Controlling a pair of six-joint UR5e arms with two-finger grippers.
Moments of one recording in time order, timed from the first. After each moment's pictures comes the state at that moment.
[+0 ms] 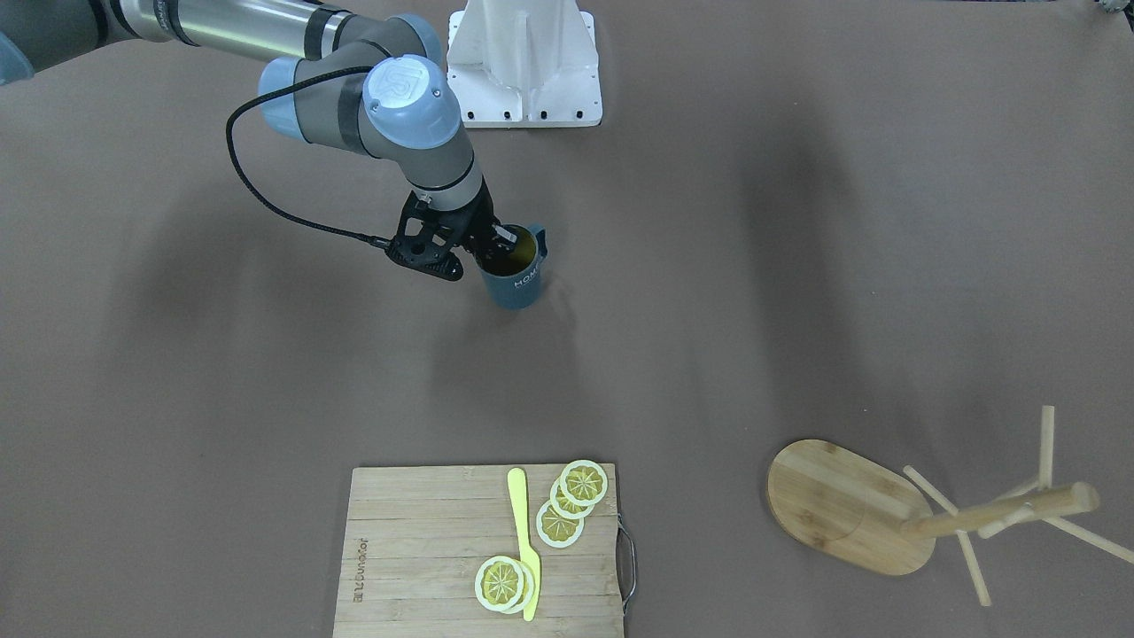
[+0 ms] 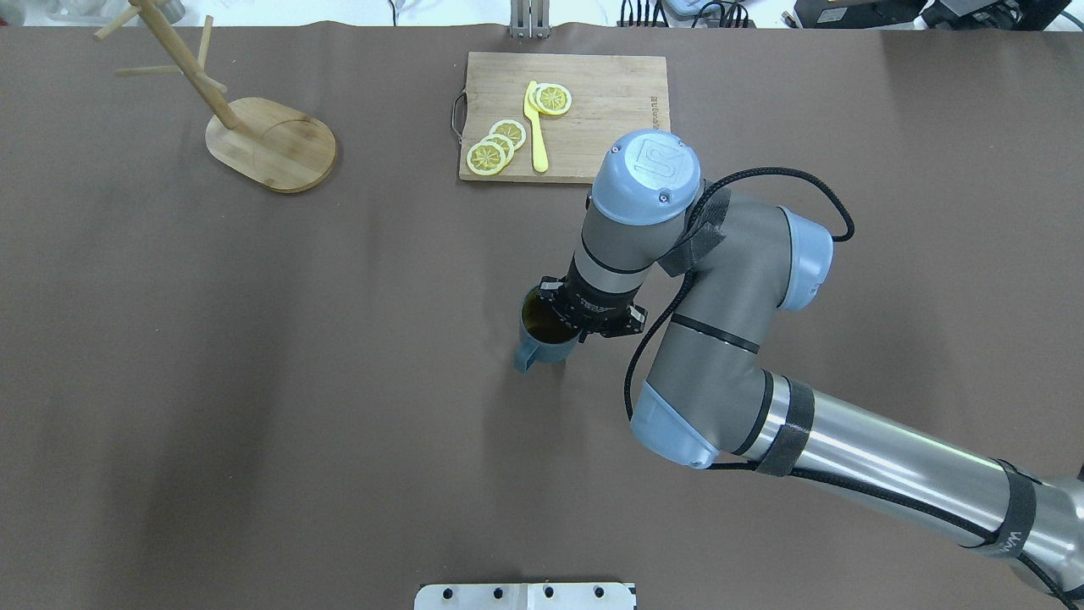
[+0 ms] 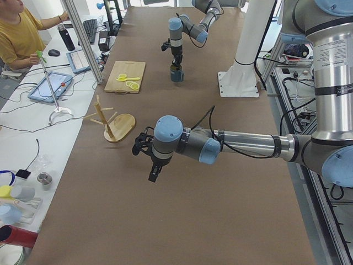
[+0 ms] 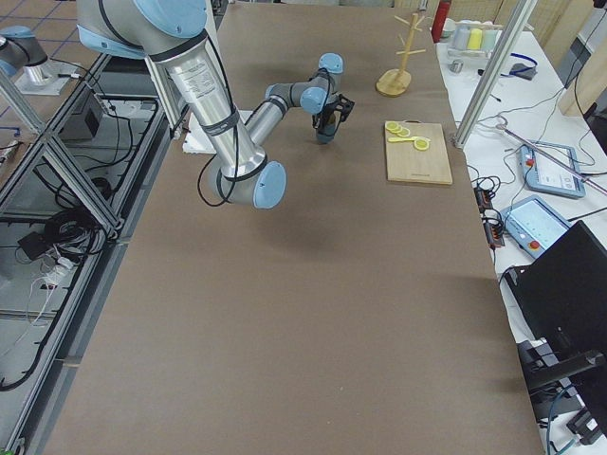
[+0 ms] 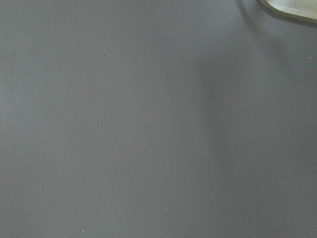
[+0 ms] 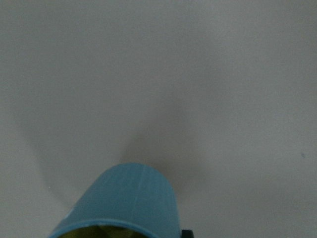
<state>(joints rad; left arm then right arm) -1.54 -1.40 -1.80 -1.87 -2.41 0.01 0.54 -0.87 1.59 -1.46 2.03 1.66</state>
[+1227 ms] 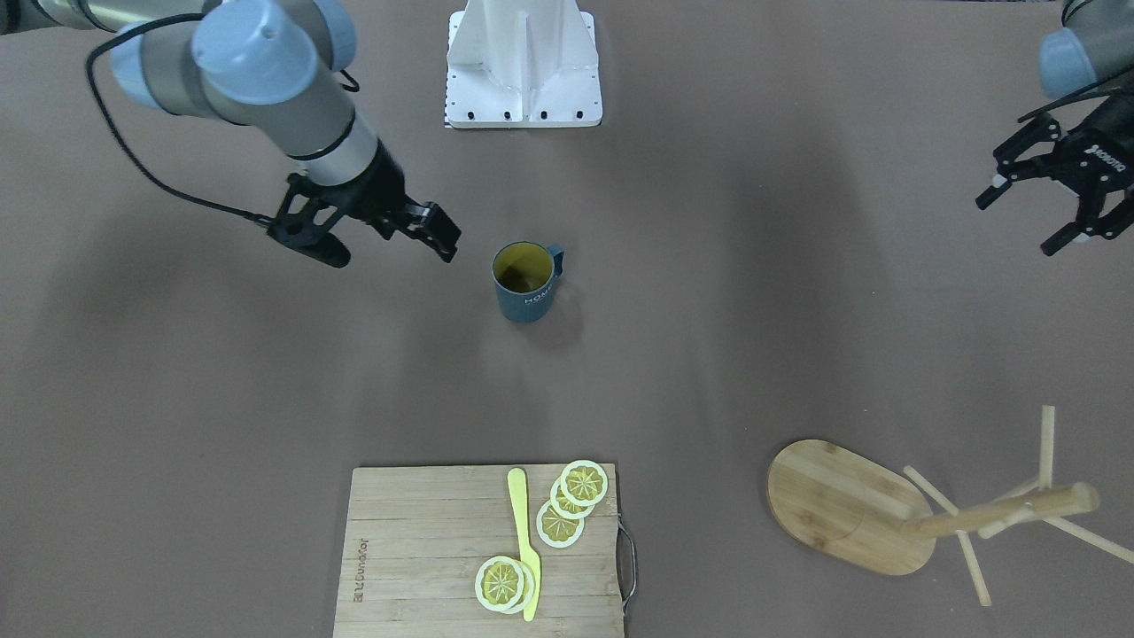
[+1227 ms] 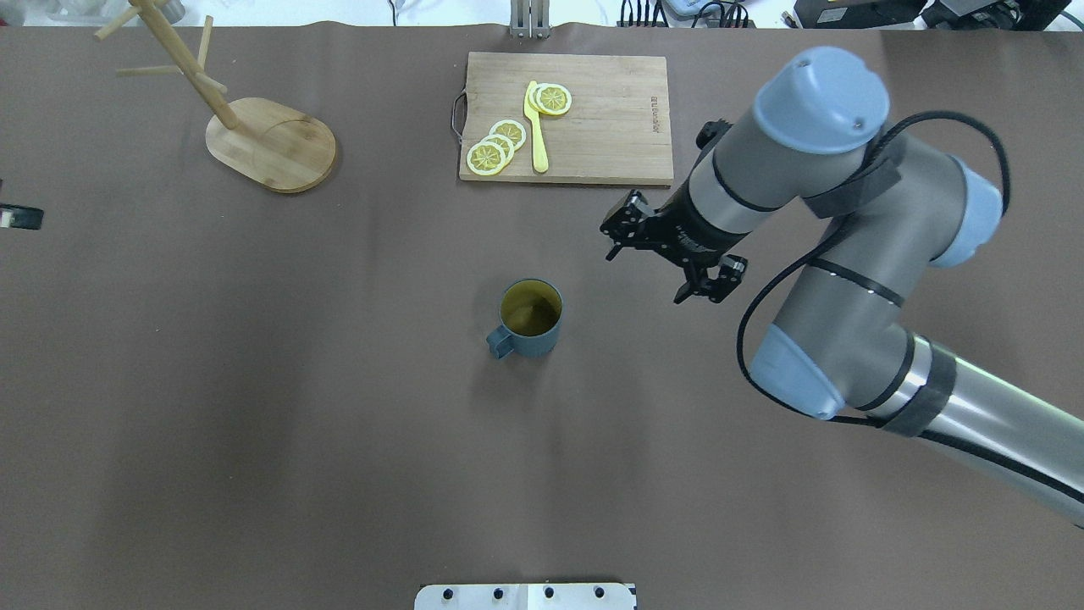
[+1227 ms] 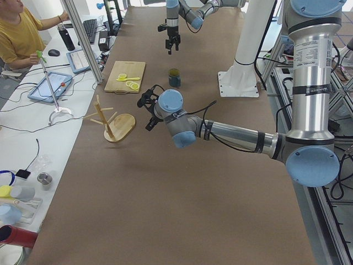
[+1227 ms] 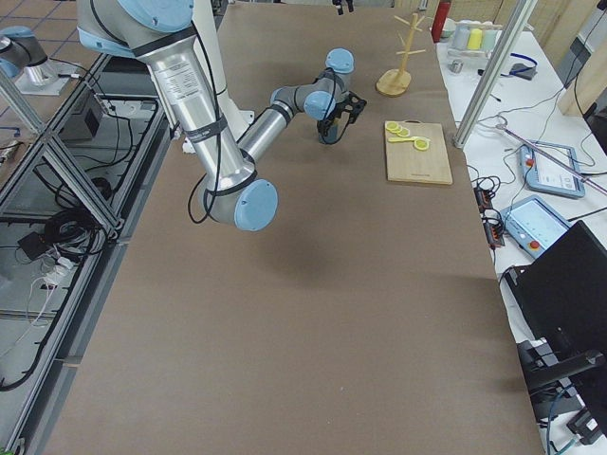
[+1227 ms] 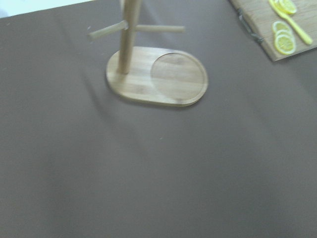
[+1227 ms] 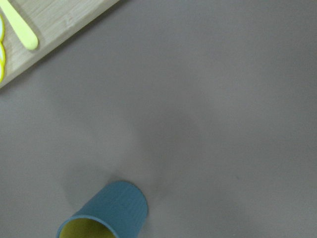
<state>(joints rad) -1.21 -1.54 -1.80 -2.57 -2.41 -0.52 0.75 -1.07 1.83 -1.45 2.20 1.62</state>
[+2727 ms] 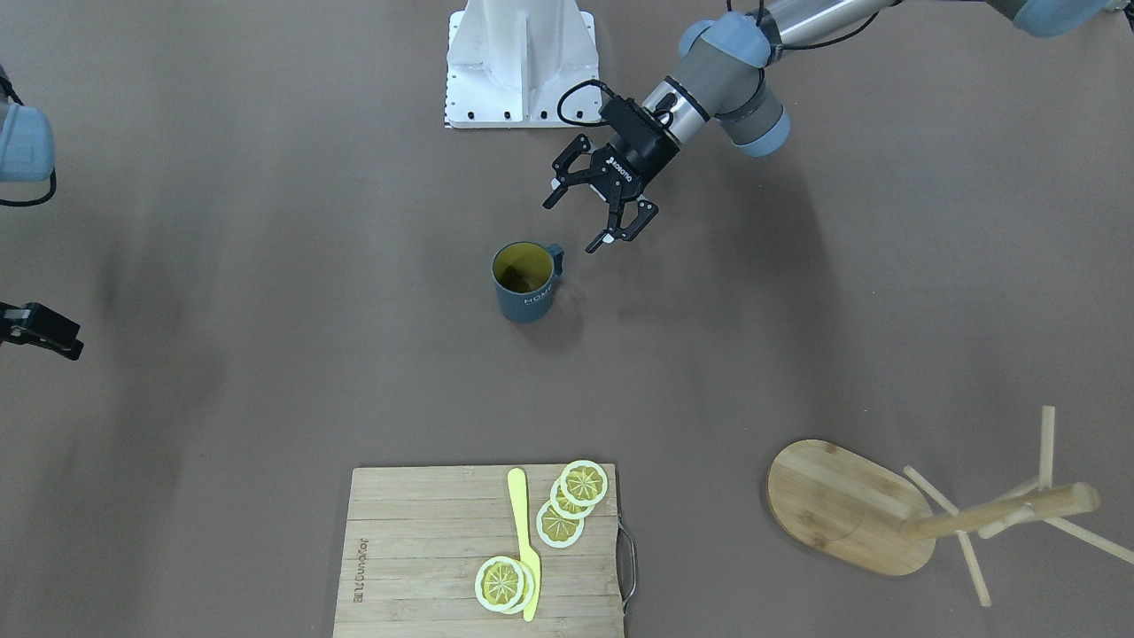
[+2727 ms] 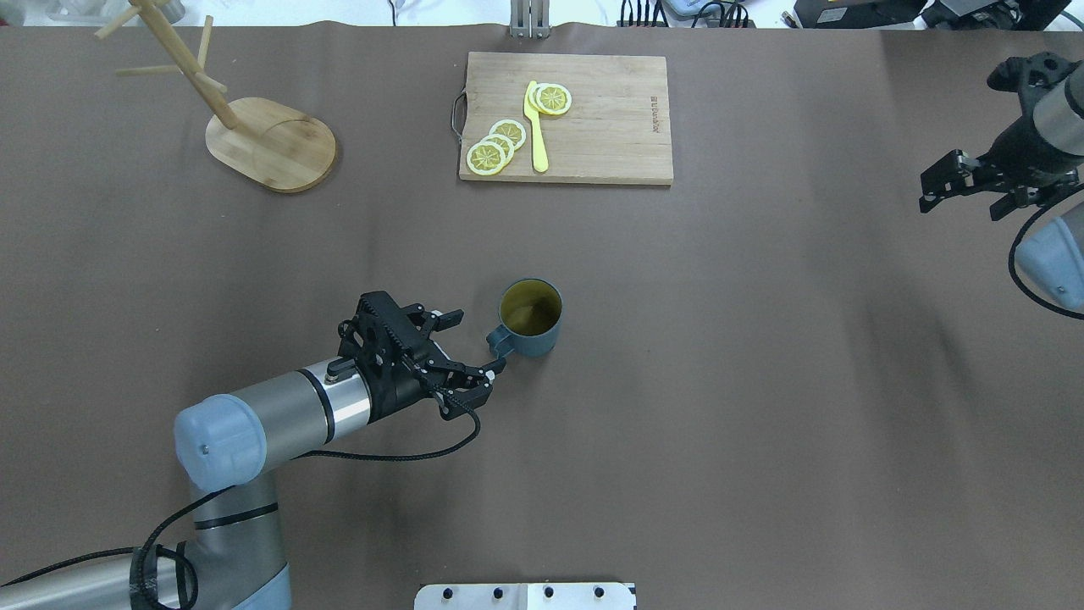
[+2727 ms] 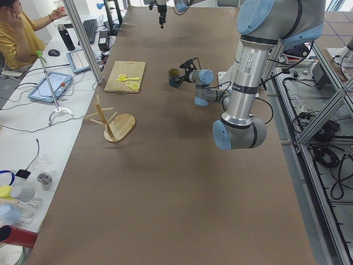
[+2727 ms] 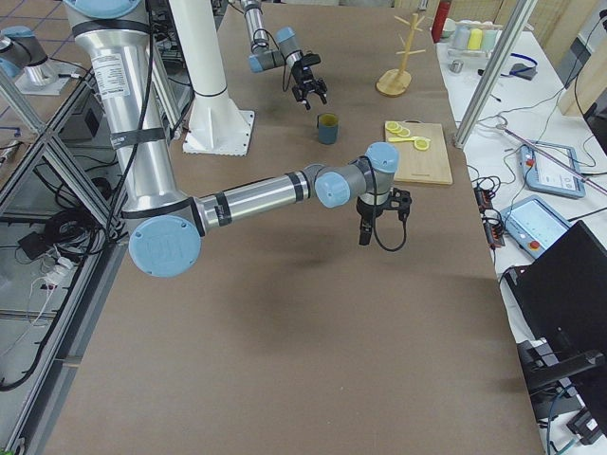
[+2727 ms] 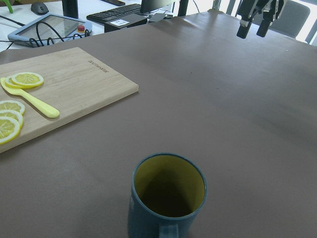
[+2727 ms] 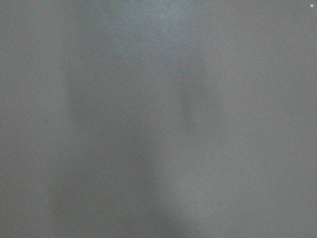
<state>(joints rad) -0.31 -1.97 -1.58 -2.84 -1.35 -0.54 1.18 -1.39 1.64 -1.46 2.26 0.63</state>
